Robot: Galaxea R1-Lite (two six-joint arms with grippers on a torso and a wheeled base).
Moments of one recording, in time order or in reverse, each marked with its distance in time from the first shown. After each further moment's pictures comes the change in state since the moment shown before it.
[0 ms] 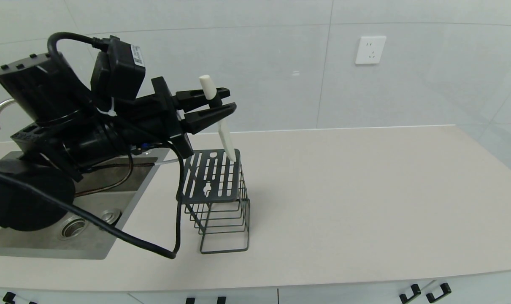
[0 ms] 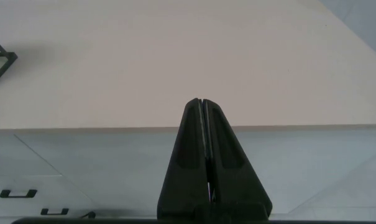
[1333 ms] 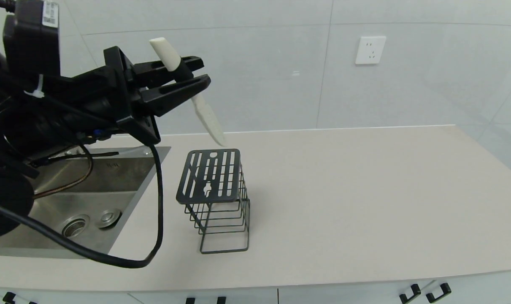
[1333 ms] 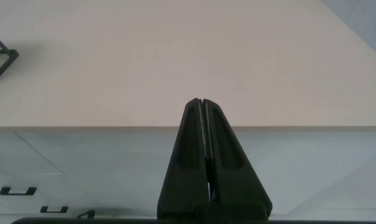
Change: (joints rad) left arm 0.044 -0.099 0.033 -0.123 -0.100 -0.116; right arm 0.001 0.002 0.000 -0.003 -0.003 -0.007
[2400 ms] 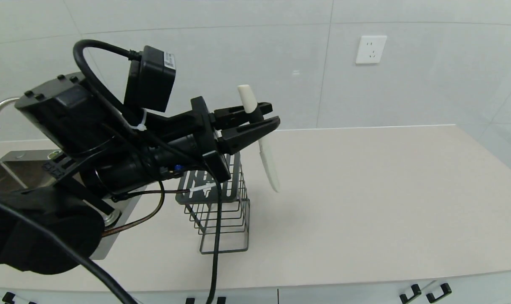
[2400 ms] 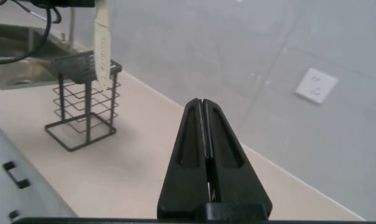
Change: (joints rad) left arm -0.263 0.102 0.080 -0.049 0.196 -0.151; right arm 0.048 0.644 -0.024 -1.093 0.527 -0.230
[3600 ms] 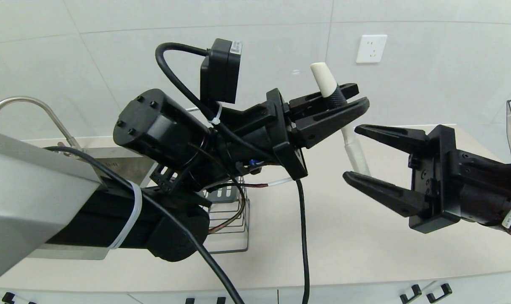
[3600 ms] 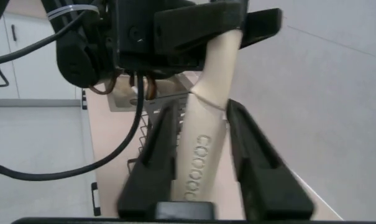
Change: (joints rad) left arm -0.198 0.304 -0.234 -0.449 -0.045 -0.383; right arm 0.535 0.831 -0.542 -0.112 0.070 -0.060
